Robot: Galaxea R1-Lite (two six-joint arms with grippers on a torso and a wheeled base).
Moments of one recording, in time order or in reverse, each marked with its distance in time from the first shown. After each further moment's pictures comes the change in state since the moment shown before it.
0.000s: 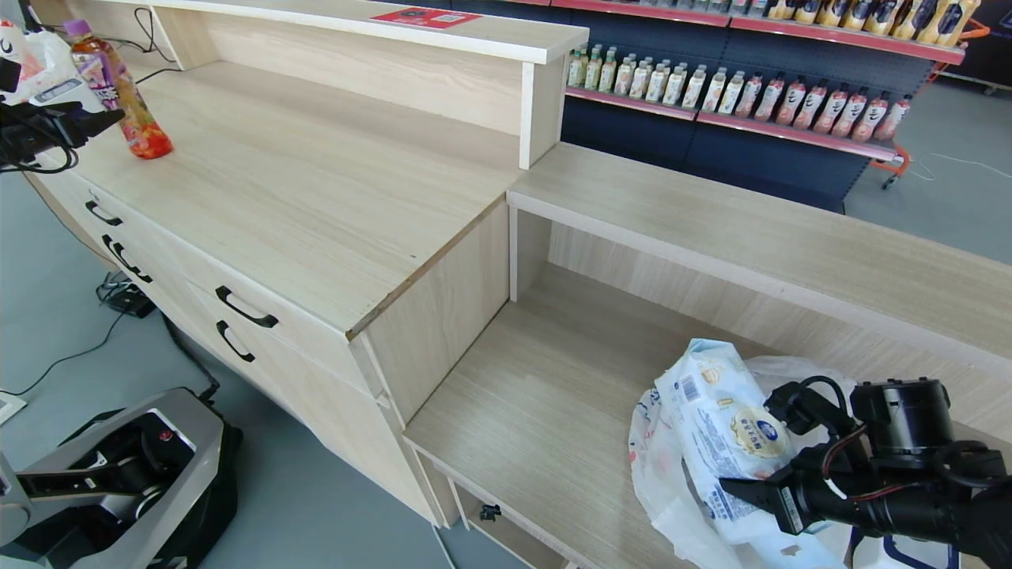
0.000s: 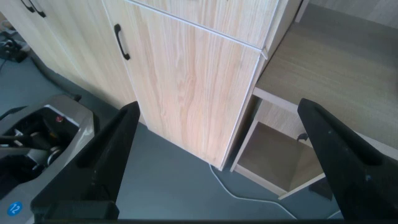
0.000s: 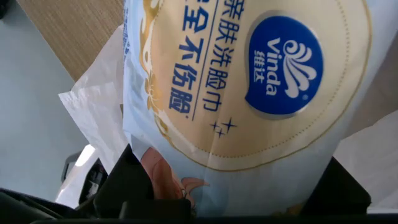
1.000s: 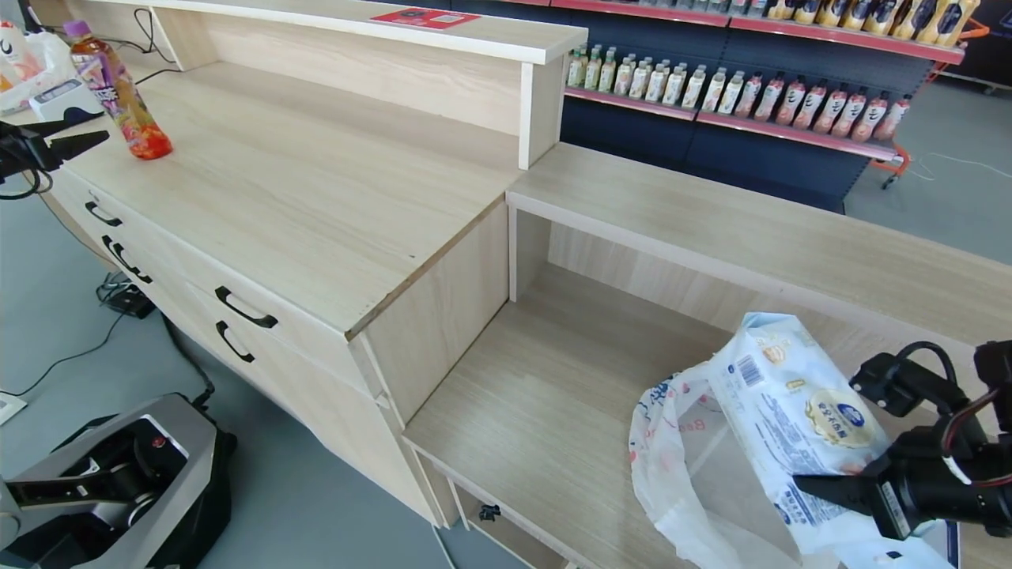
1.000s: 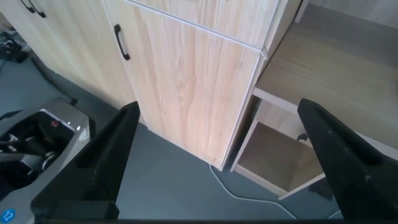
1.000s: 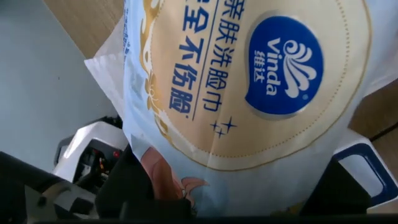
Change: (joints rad) left arm 0.000 0.000 0.000 0.000 0.000 0.000; right arm -0.085 -0.386 -0.173 0.591 -0.008 -0.103
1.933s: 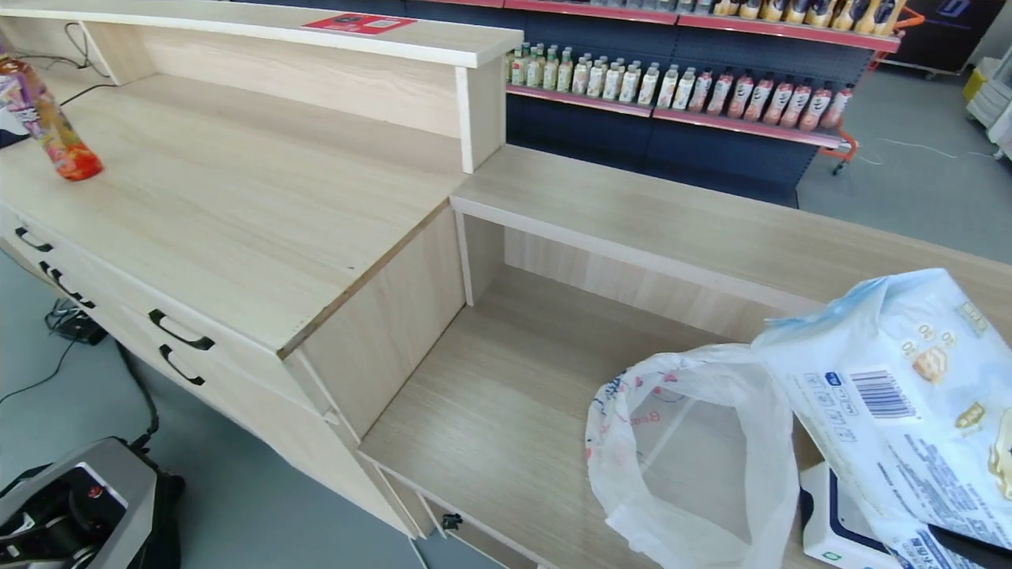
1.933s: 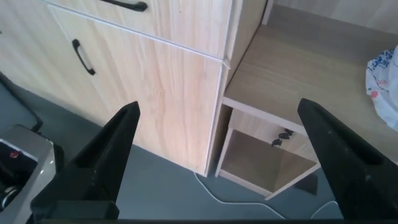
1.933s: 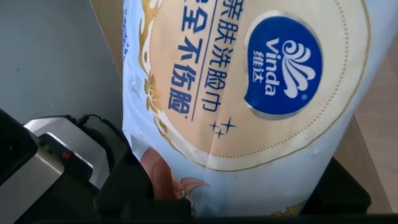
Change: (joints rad) left arm -0.001 0.000 0.000 0.000 0.000 0.000; right arm 0.057 -0.572 -0.140 0.483 0.041 -0.269
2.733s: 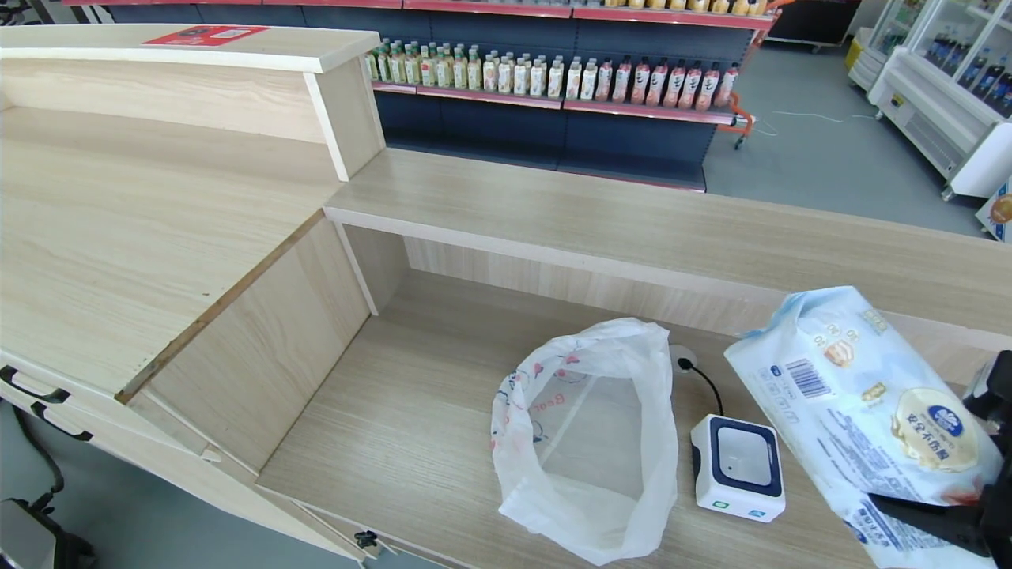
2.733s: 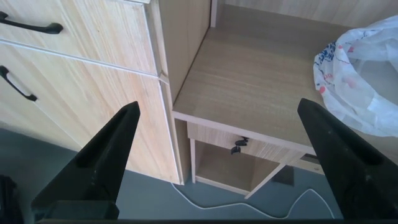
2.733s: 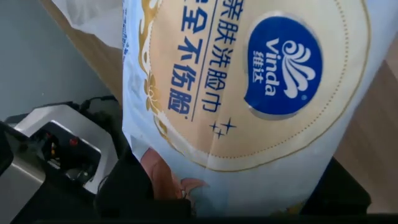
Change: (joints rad) left arm 0.001 0.000 0.000 0.000 0.000 0.000; right arm -0.075 0.211 0.024 -0.105 -0.013 0.001
